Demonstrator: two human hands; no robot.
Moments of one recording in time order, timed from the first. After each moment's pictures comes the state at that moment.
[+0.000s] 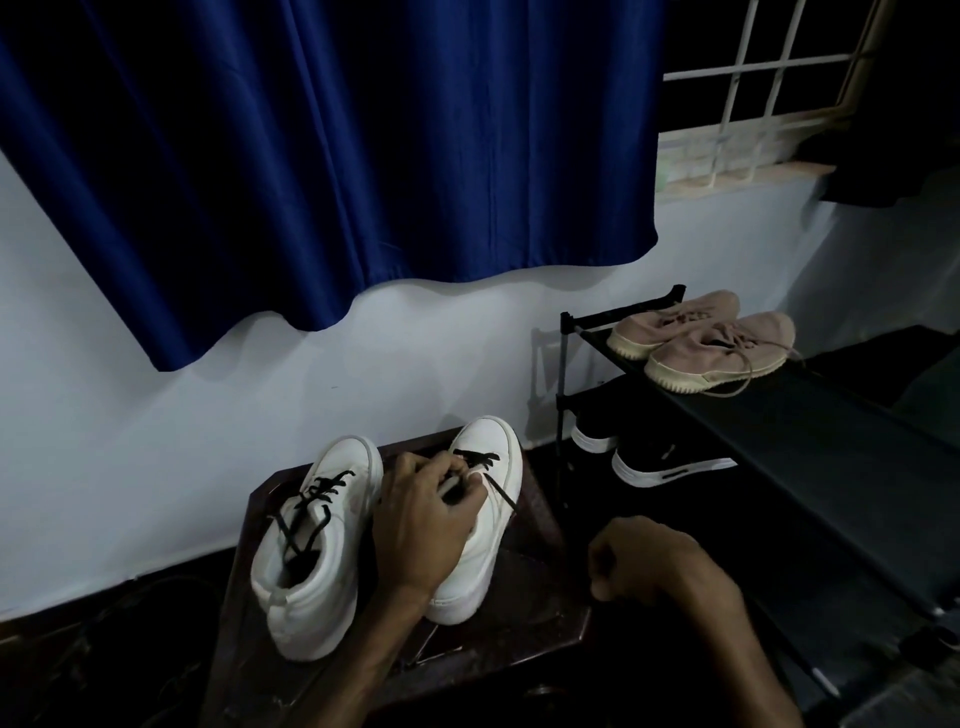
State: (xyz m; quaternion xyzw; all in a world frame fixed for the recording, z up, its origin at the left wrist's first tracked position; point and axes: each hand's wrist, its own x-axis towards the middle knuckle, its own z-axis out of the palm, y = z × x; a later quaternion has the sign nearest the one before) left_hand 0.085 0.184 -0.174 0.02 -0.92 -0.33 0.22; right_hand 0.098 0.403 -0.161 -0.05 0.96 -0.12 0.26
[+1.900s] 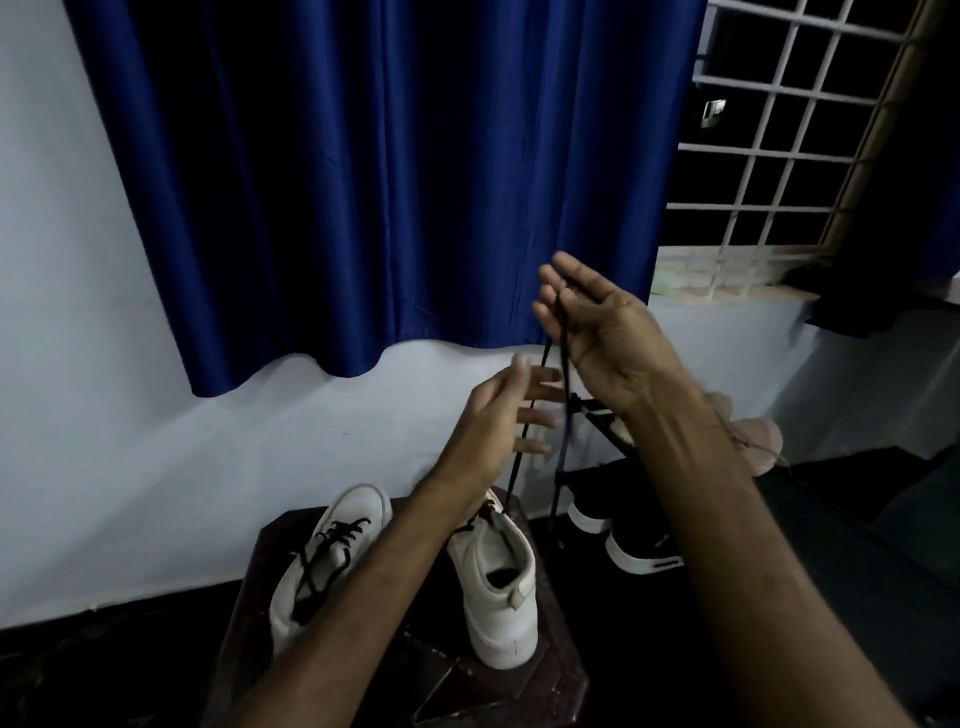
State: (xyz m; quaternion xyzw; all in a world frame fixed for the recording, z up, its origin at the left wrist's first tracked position) left_hand 0.064 0.217 -0.022 -0.12 -0.66 -0.74 0.02; right_hand 0.031 0.337 0.049 -0.15 0.45 -0.88 0.01
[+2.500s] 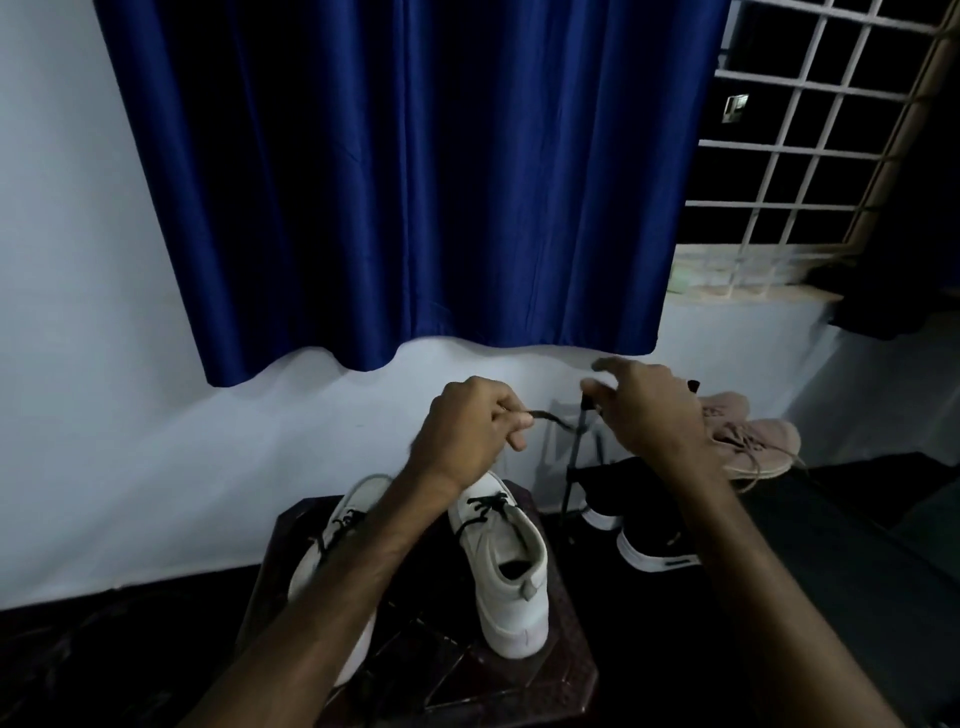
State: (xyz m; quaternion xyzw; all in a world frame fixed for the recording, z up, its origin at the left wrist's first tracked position) left_hand 0.061 0.180 -0.028 -0.13 -0.88 -0.43 0.14; right_hand 0.022 0.373 -0.012 -0.04 0.97 -0.17 -0.18
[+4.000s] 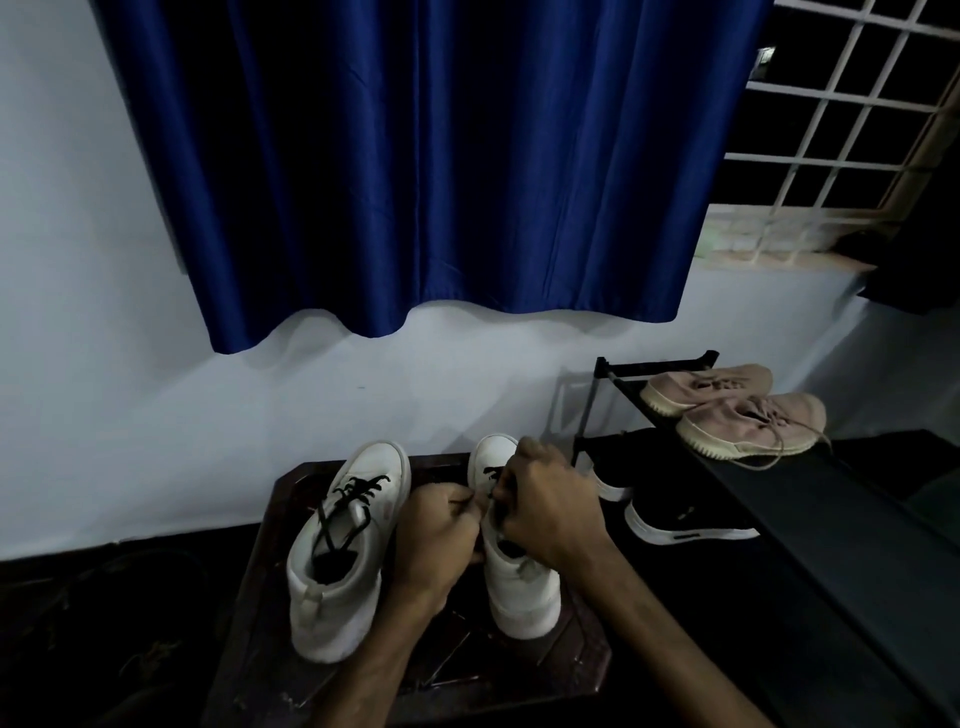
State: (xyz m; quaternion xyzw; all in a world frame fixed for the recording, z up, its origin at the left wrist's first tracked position) left_hand 0.085 0.166 -0.172 0.08 -0.74 -0.66 0.04; right_hand 0.054 0.293 -0.135 -0.18 0.97 -0.09 -0.13
